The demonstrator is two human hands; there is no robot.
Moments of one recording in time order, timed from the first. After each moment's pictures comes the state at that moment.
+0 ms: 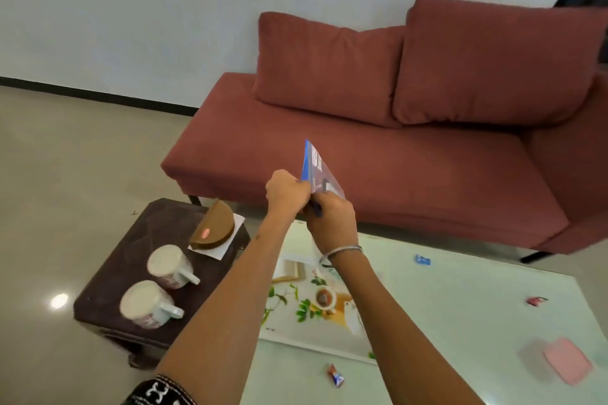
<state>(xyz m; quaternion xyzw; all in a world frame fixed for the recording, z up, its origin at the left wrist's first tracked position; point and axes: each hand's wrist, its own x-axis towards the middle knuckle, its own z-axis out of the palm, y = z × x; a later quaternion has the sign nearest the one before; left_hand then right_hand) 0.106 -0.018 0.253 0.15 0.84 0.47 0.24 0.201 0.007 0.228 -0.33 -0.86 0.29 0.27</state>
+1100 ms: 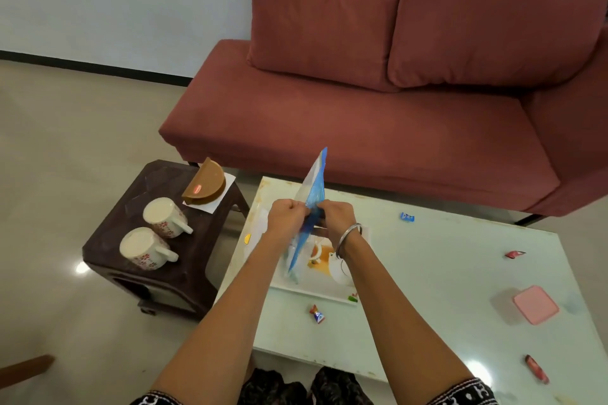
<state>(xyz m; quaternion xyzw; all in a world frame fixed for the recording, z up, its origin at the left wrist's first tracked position) 0.224 -0.062 0.188 0.09 0.79 0.48 0.36 0.292 0.005 0.176 -0.50 -0.47 0.72 0.14</state>
